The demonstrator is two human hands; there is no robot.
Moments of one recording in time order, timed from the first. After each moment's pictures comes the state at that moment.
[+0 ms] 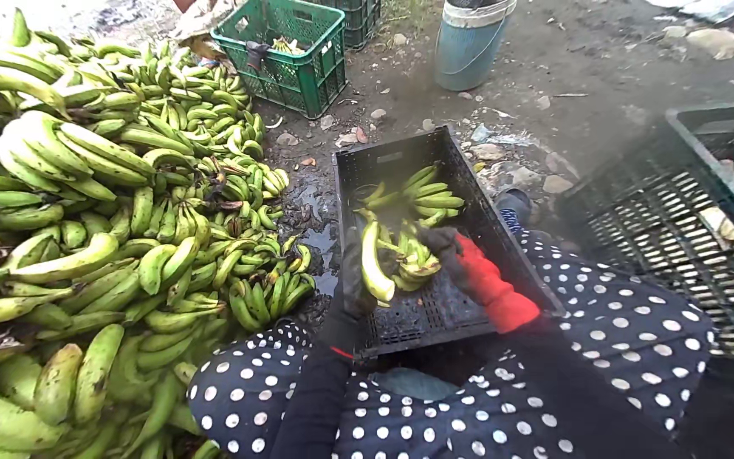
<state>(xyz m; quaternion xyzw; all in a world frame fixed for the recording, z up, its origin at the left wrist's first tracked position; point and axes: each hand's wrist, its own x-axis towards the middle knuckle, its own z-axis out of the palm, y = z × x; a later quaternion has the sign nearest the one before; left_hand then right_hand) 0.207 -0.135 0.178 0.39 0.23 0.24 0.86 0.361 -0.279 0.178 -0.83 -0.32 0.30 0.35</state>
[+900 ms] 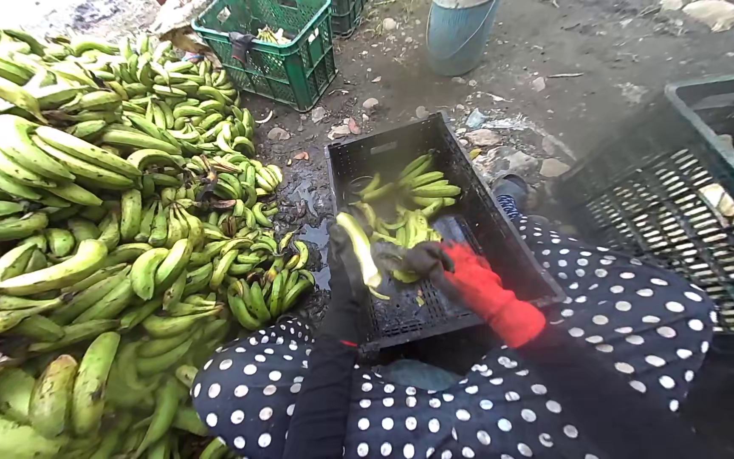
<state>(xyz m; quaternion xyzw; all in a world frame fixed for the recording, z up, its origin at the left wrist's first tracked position) 0.206 -0.123 0.157 0.61 0.33 0.31 0.66 0.333 -0.295 0.200 -0.84 -0.38 0.30 0.24</state>
